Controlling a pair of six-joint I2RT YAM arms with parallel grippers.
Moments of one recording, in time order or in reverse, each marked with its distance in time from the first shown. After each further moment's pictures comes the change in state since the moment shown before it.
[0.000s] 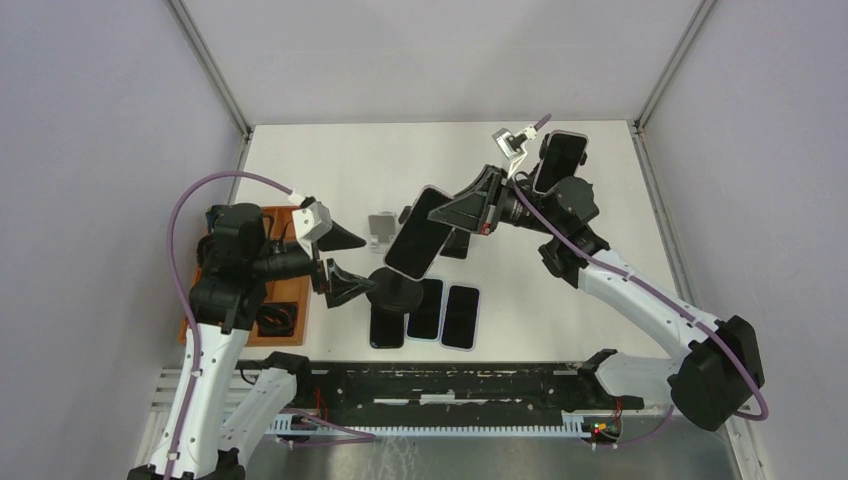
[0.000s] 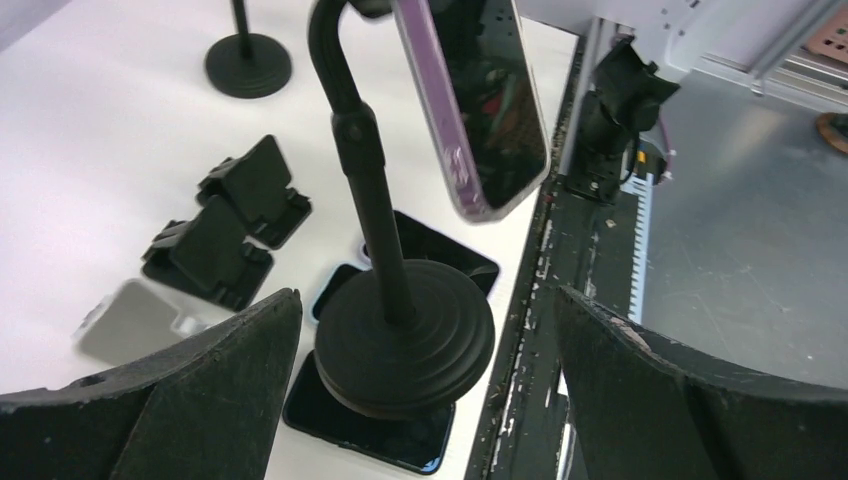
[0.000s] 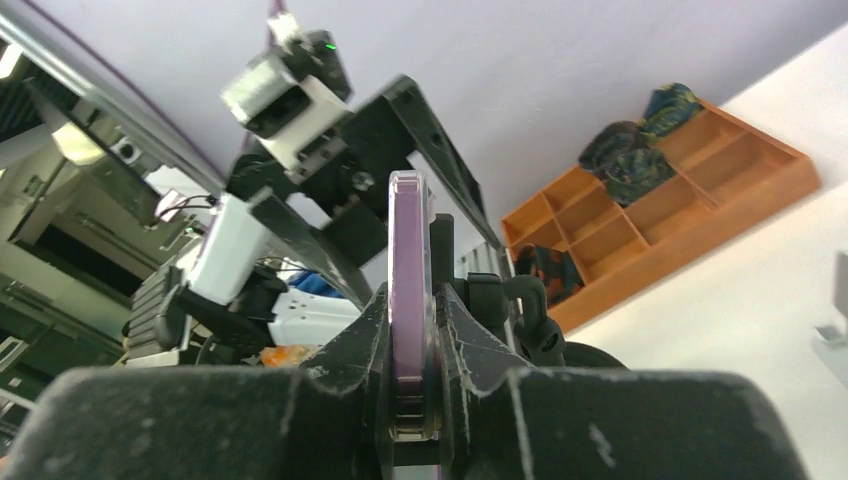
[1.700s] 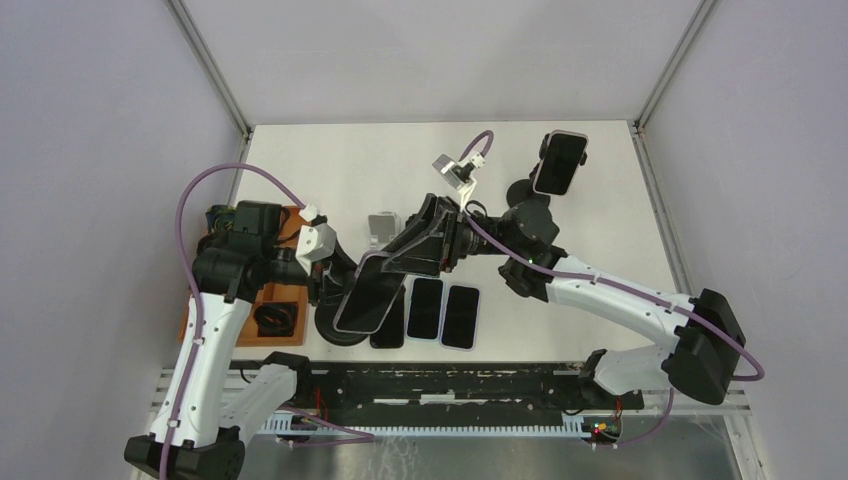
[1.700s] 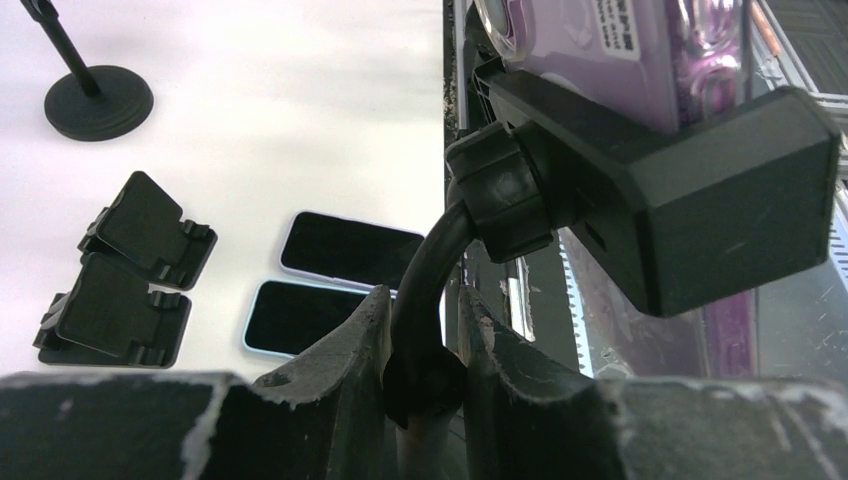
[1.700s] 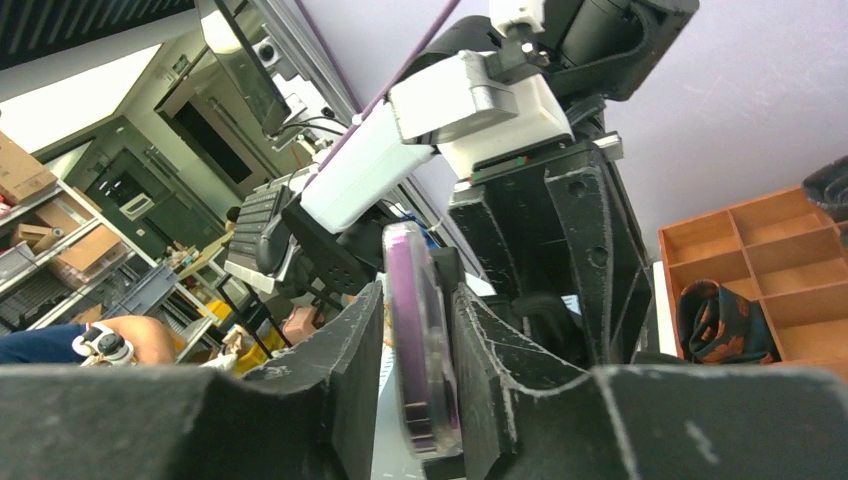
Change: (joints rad) left arm 0.000 0.154 0.117 -0.478 0.246 0.573; right arm 0.331 0.133 0.098 0.159 0.031 -0.029
